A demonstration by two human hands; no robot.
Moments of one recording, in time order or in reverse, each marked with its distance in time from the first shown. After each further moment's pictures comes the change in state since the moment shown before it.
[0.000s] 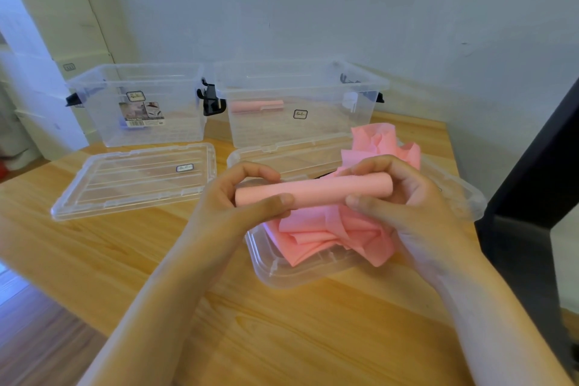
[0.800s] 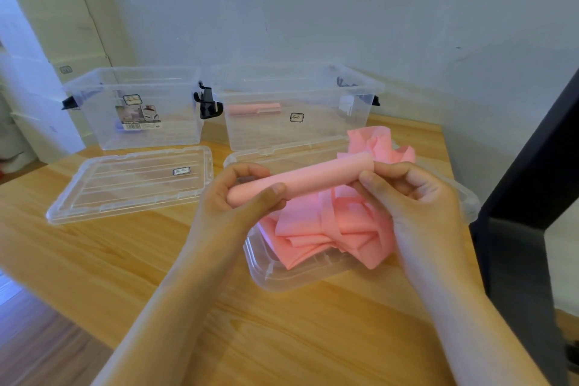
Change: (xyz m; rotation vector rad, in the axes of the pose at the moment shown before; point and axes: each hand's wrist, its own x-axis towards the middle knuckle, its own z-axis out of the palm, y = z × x) left_hand 0.002 -0.008 0.008 -0.057 0.134 0.067; right_hand 0.000 0.000 0.012 0.204 0.370 -0.084
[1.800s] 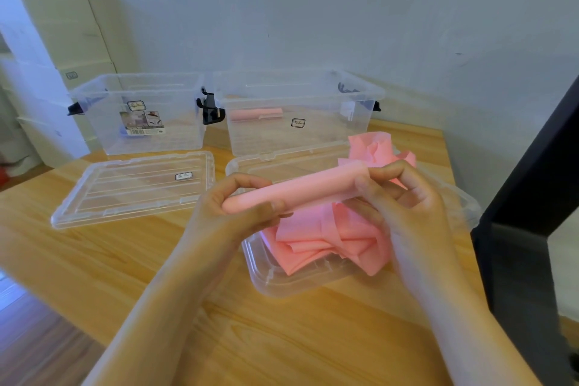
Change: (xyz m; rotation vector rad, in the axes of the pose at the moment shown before) left_hand 0.001 0.006 -0.007 -0.038 -0.084 -0.050; right_hand 0.002 0.005 -0.004 -0.057 -0.128 -0.009
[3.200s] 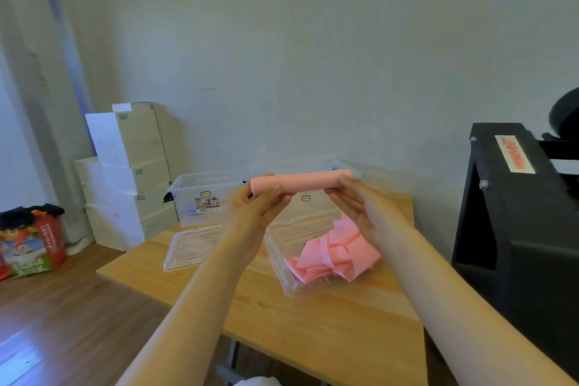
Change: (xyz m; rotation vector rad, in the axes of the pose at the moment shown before) left_hand -0.076 0.139 0.044 -0.262 0.047 0.171; right_hand -0.048 -0.147 0.046 0.422 0.039 0.213
